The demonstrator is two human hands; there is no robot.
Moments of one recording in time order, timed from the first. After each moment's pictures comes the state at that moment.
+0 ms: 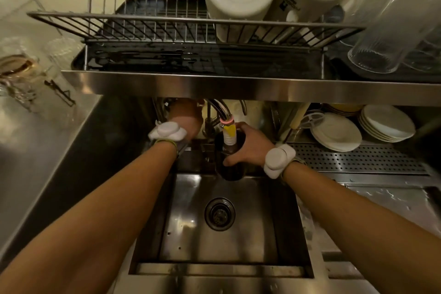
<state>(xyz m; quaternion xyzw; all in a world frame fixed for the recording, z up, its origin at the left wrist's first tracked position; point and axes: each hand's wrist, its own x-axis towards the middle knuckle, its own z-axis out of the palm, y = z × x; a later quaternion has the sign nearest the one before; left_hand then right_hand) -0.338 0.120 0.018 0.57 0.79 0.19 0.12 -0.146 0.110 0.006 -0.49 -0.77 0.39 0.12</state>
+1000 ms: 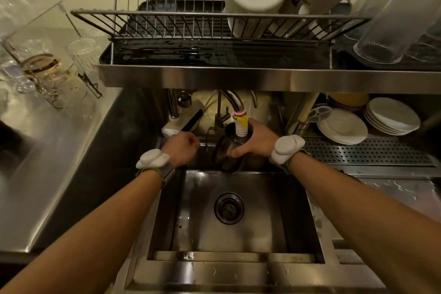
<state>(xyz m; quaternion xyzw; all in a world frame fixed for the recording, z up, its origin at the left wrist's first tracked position) -0.379 0.045 -0.023 0.57 0.75 0.17 0.27 -0.155 0.100 0.009 -0.53 -0.72 0.44 0.12</state>
